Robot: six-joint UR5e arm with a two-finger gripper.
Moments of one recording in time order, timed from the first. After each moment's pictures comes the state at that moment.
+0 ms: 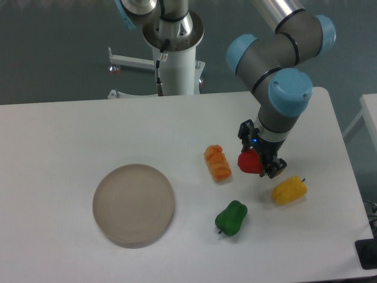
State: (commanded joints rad) arm 2.37 -2.07 -1.26 -1.39 1.52 1.55
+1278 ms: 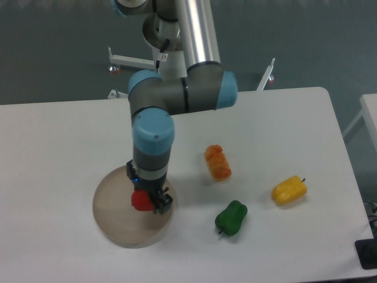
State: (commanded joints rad) arm 1.96 -2.18 -1.29 -1.17 1.43 0.98
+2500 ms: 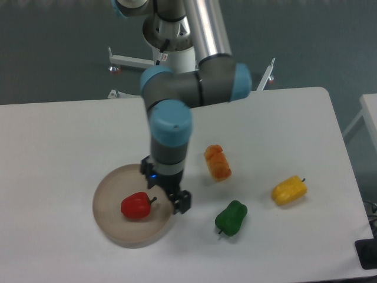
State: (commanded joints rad) arm 2.16 -2.08 -1.27 -1.23 1.43 1.14
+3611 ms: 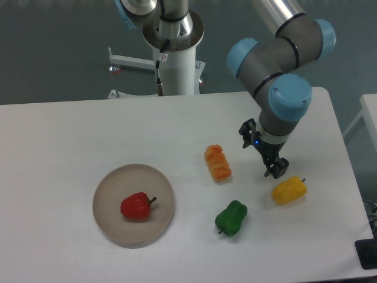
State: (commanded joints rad) arm 2.40 -2.08 -1.27 -1.41 1.54 1.59
